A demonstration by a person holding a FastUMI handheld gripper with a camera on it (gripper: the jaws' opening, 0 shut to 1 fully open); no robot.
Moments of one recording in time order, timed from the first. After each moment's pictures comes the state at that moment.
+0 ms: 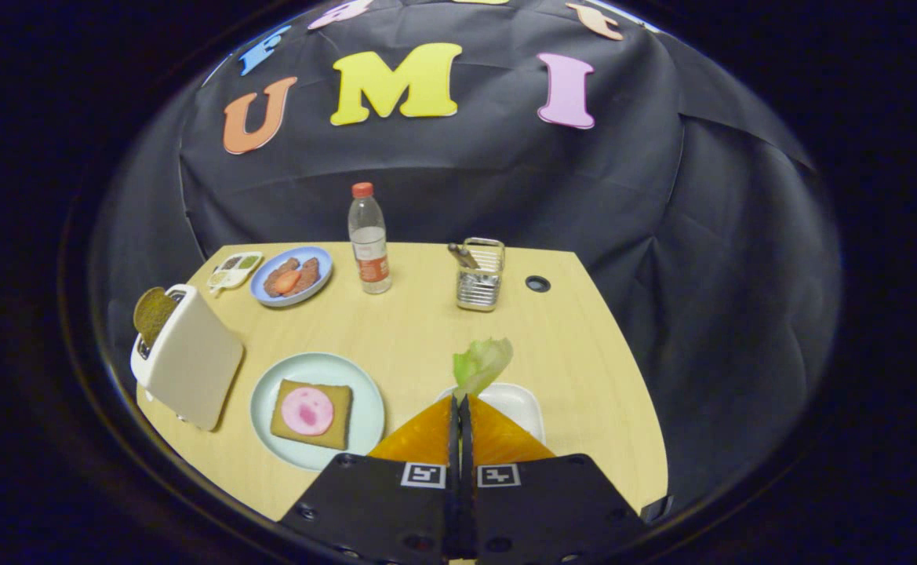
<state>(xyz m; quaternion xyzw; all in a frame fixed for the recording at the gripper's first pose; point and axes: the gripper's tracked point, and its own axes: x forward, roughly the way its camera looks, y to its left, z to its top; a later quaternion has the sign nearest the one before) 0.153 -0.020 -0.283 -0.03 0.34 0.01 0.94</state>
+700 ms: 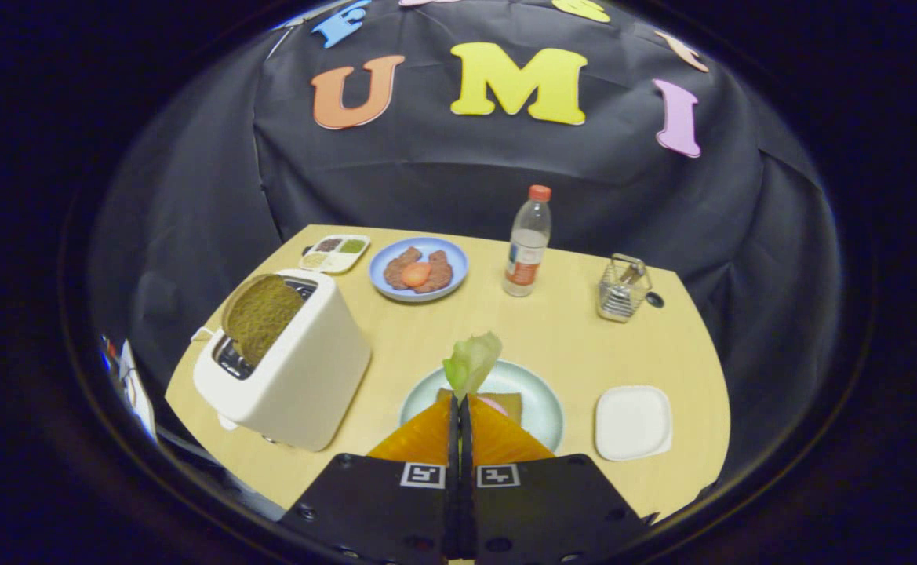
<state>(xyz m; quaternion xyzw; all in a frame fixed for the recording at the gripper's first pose) 0.128 0.196 -0.287 -0.05 0.36 0.12 0.92</state>
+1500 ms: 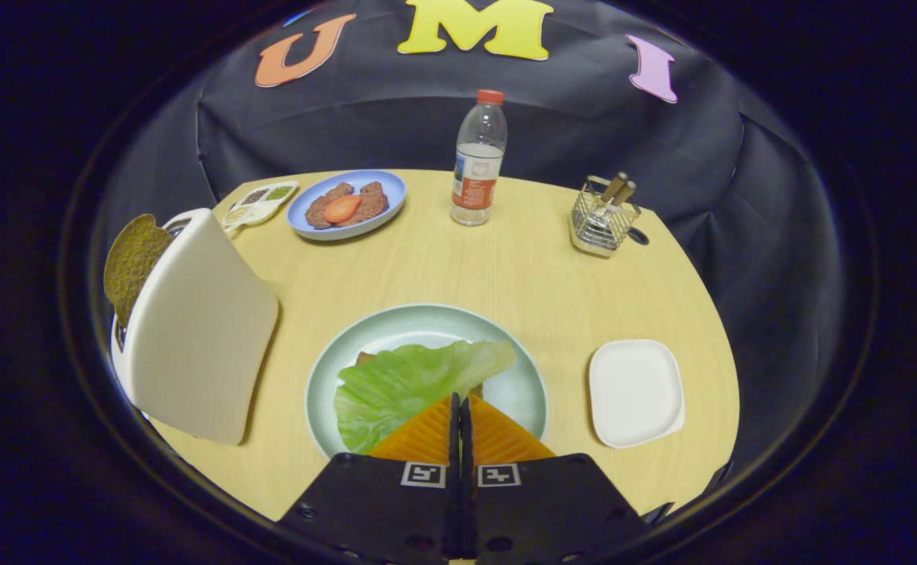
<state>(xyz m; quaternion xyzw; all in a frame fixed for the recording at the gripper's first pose) 0.168 0.130 -0.392 -0.05 0.44 0.03 0.90</state>
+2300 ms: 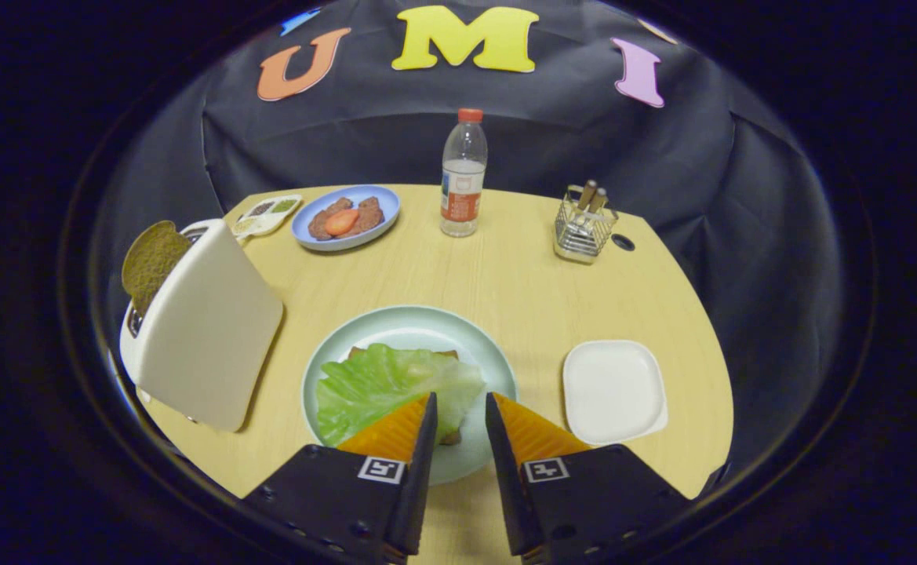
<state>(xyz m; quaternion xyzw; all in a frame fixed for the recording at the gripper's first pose) 0.138 0.106 -0.356 -0.05 0.40 0.04 0.91</state>
